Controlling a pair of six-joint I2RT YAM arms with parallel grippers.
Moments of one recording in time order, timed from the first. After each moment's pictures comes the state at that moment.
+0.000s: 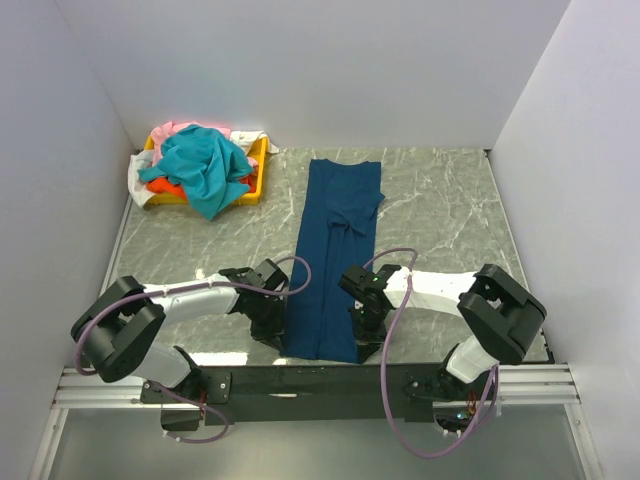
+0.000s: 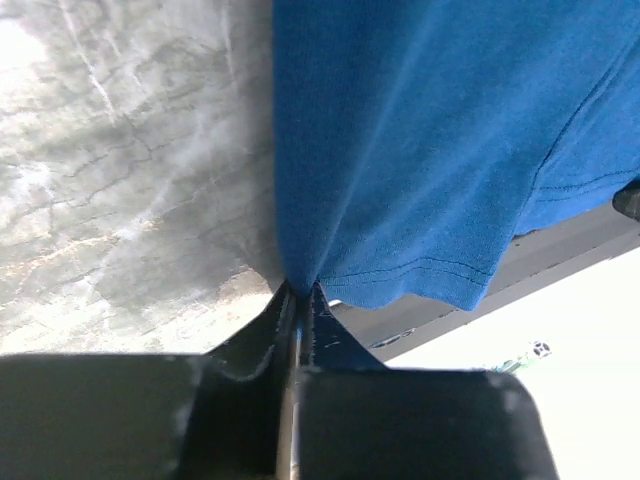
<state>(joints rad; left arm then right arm) -0.78 1.43 0.63 -0.53 0.35 -0.79 0.87 1.54 0.74 -0.76 -0.33 0.82</state>
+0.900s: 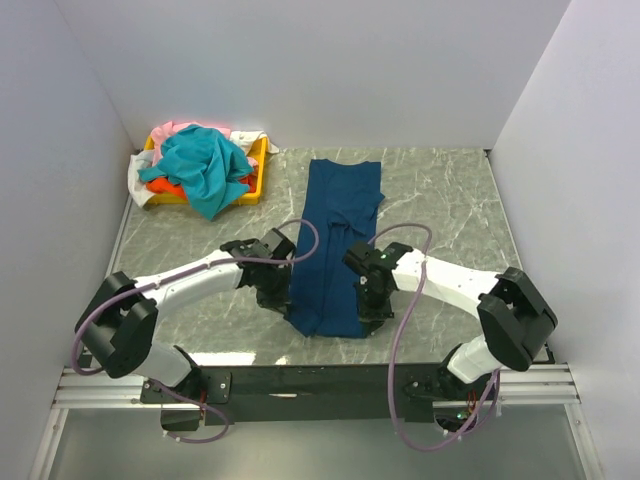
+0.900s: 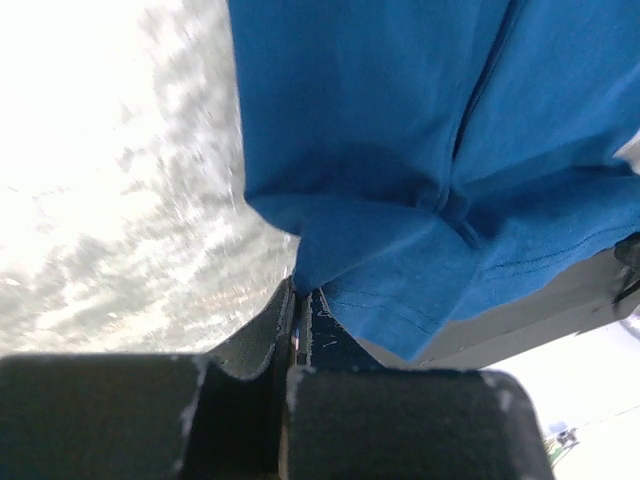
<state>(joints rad) -0.75 1.46 0.91 -0.68 0.15 -0.71 0.79 1.49 0.91 -0.94 -0.16 0.77</state>
